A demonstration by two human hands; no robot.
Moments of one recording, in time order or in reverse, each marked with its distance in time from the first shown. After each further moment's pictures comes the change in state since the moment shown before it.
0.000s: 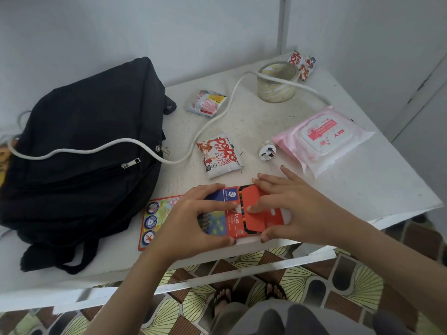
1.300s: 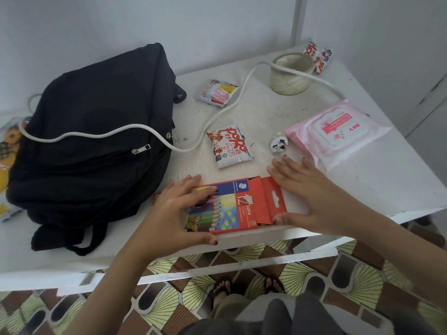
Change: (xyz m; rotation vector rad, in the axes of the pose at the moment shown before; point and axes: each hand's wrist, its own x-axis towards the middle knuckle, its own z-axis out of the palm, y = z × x) left_hand -0.032 -0.027 -0.018 0.079 -0.021 -0.102; right_hand -0.004 0.013 0.001 -0.170 -0.100 0.131
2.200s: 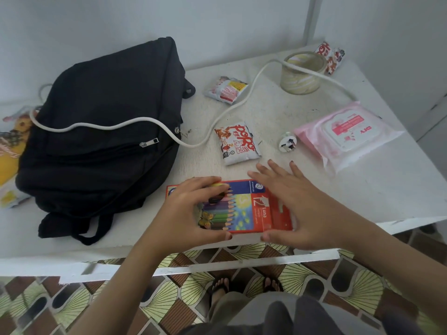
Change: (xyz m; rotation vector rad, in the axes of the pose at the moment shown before) left_hand 0.002 0.014 0.006 -0.001 0.084 0.061; right_hand 0.005 -0.038 -0.005 0.125 -0.047 -0.100
